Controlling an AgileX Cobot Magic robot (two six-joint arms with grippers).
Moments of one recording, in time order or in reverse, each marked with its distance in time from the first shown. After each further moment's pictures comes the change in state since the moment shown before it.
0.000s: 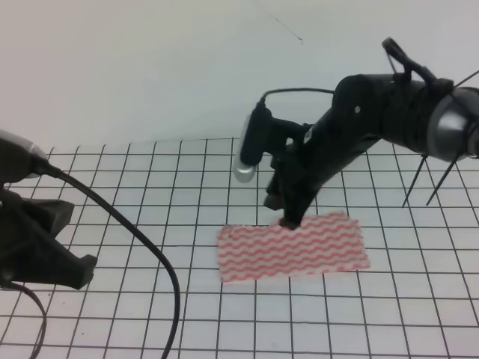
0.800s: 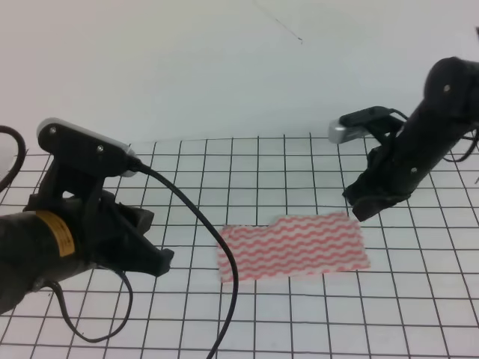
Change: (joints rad) left arm -0.001 0.216 0.000 -0.219 -0.232 0.126; right arm -0.240 -0.015 0.064 -0.017 0.291 0.494
